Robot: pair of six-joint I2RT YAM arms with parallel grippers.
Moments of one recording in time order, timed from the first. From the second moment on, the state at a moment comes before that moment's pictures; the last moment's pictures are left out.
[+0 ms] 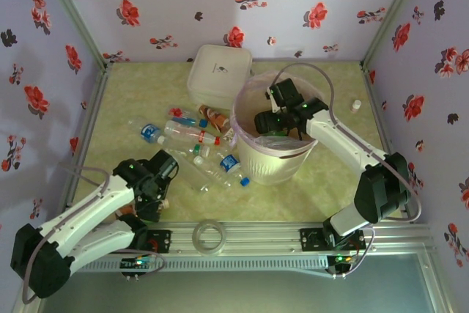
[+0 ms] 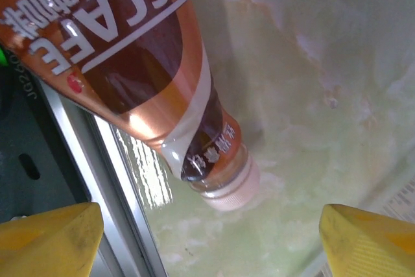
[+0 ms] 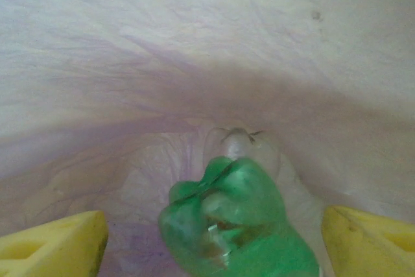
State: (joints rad) left arm -0.69 0.93 0.61 -1.18 -0.10 -2.04; right arm 0.53 1.52 1.27 -0.76 0.03 0.22
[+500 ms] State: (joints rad) left arm -0.64 0.87 0.42 -1.03 -0.19 -2.04; right arm 0.51 1.45 1.27 -0.78 0.03 0.19
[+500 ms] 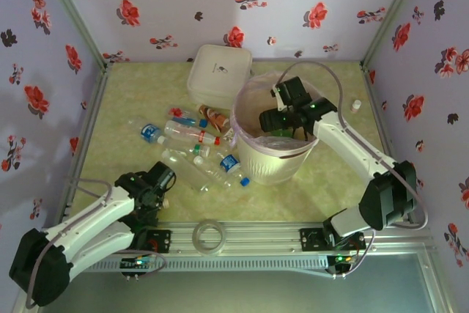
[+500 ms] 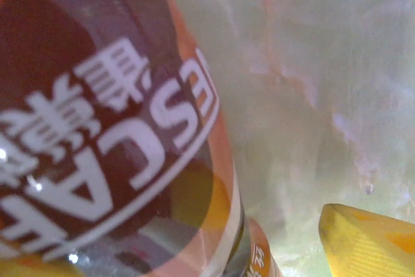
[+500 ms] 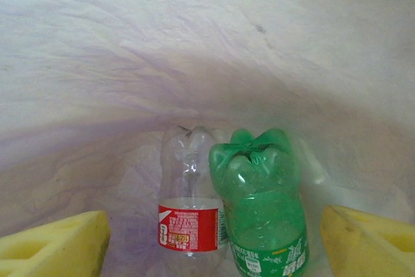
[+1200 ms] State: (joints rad) left arm -0.58 0.88 0.42 -1.00 -0.28 -1.93; right arm 0.50 1.19 1.33 -0.79 0.01 0.24
